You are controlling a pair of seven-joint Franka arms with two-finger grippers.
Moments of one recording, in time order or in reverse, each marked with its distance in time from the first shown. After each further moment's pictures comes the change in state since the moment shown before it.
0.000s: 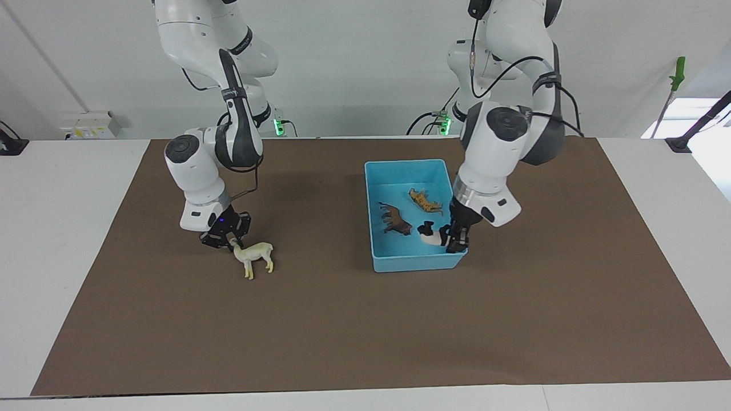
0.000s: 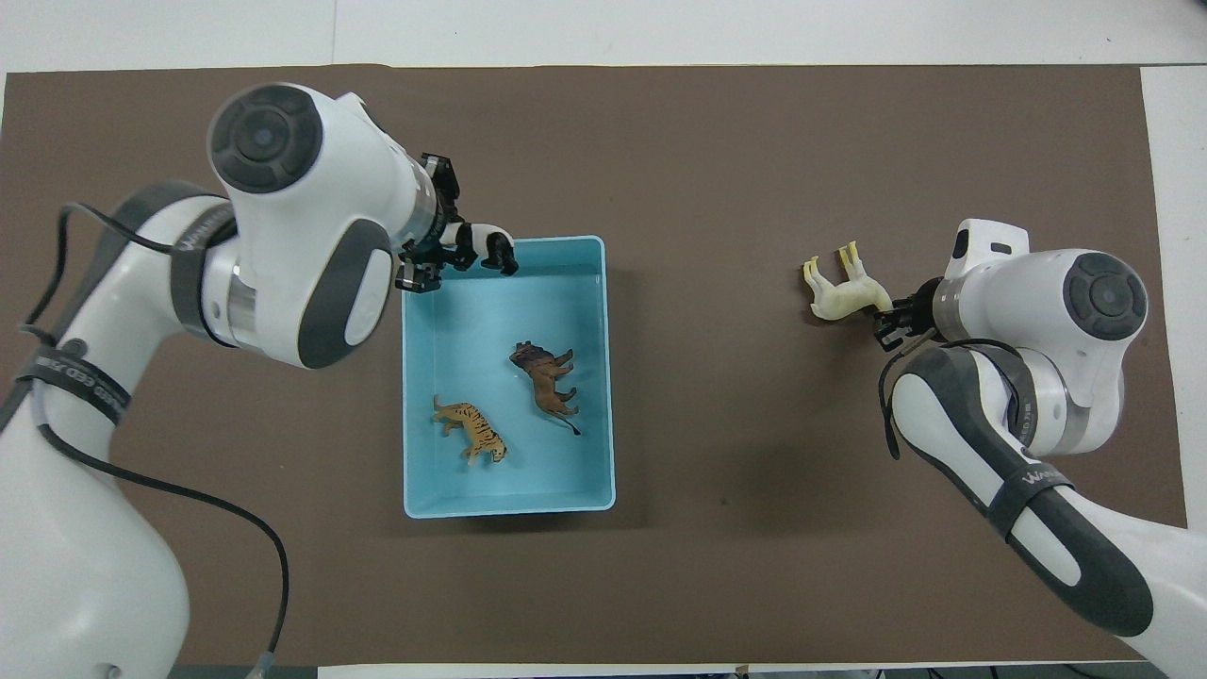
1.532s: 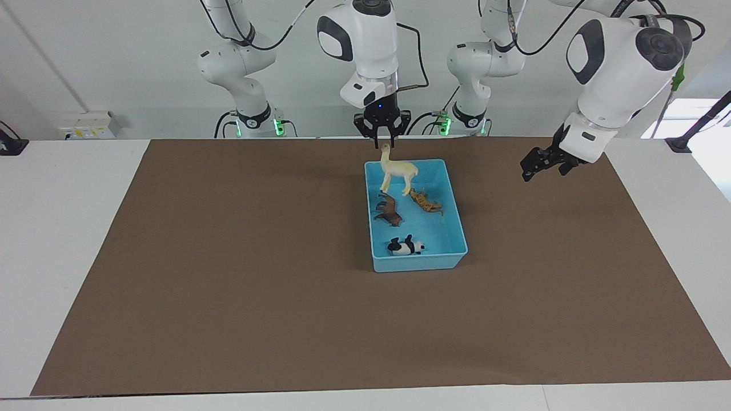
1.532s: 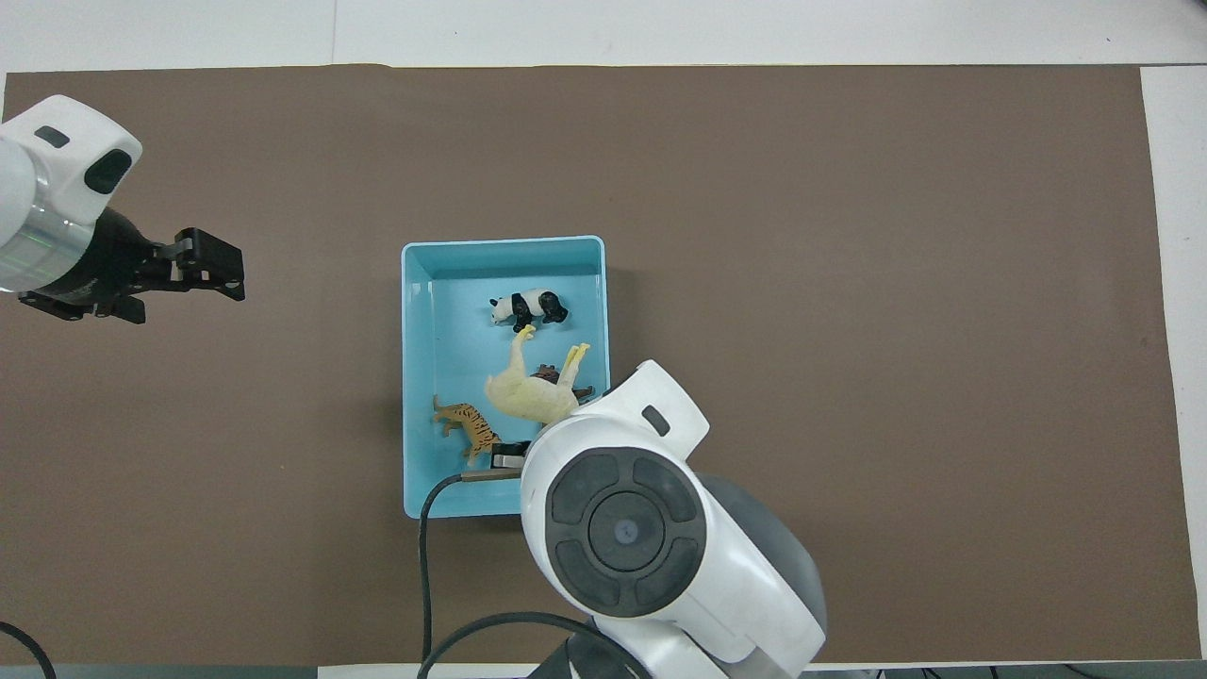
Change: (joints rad) left arm 0.330 -0.233 0.038 0.112 0.003 -0.635 1.555; right arm 0.682 -0.154 0.066 0.406 0.006 -0.591 1.414
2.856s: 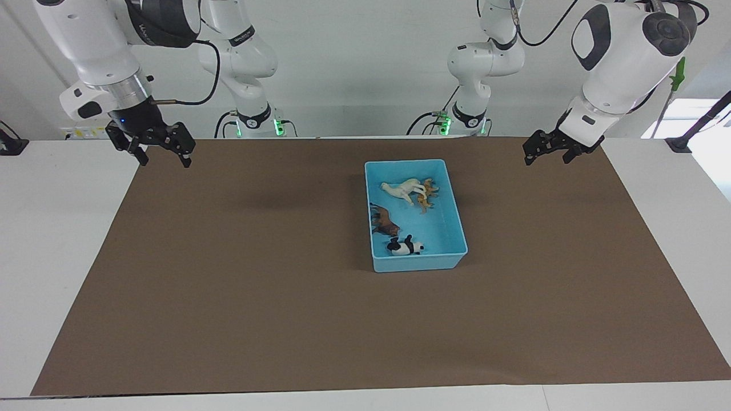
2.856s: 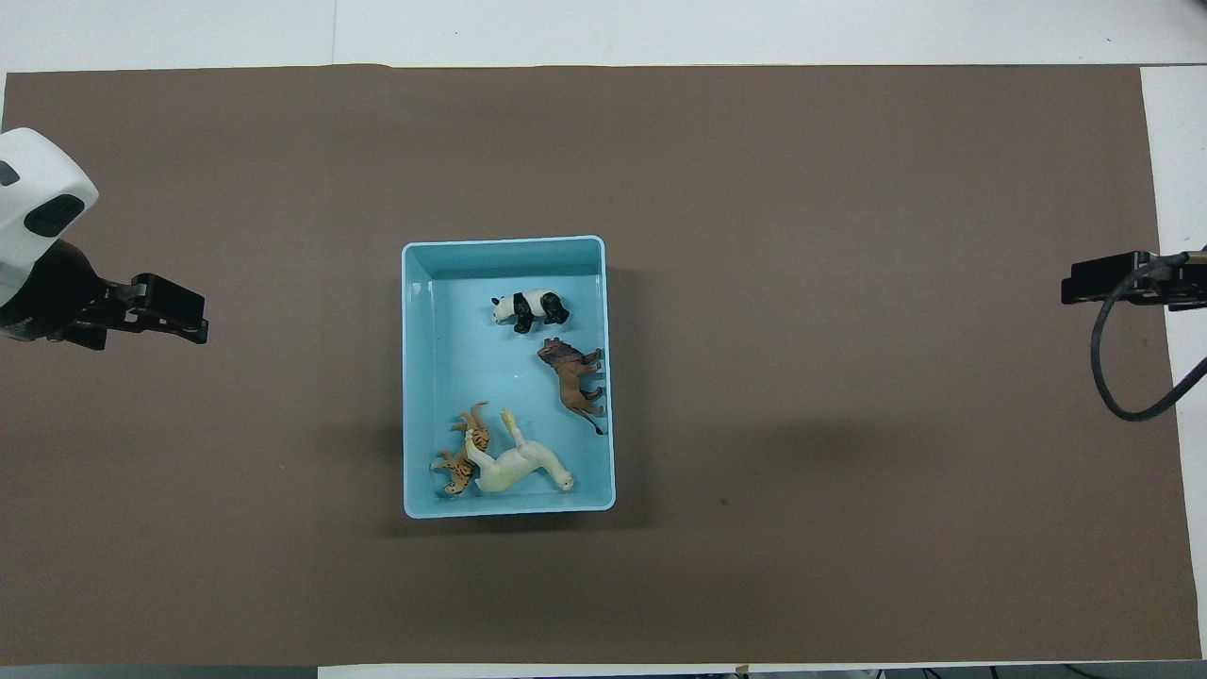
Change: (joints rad) left arm 0.072 -0.077 -0.073 -0.065 0.000 -0.028 0.052; right arm -0.745 -0.140 -0.108 0.035 -0.013 -0.217 -0.826
